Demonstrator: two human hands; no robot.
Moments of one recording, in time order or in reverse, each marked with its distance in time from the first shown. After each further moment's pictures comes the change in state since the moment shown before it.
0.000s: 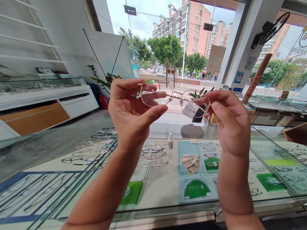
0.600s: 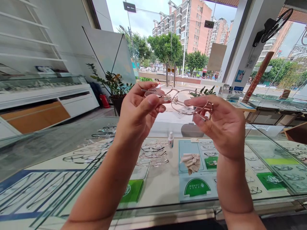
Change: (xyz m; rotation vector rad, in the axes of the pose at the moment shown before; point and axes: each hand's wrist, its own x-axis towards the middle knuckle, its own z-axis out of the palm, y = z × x) left_hand 0.008 -0.001 -0.008 -0.040 -0.139 -0.332; right_hand -0.002 -0.010 0.009 -0.056 -0.101 -0.061
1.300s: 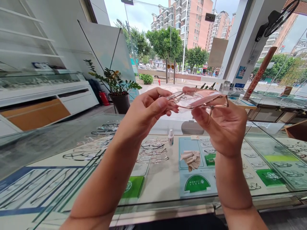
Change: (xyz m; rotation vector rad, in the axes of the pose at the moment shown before) left_hand -0.005 0.000 -0.001 0.074 -0.192 -0.182; right_hand 0.000 0.002 0.011 0.047 0.082 -0.086
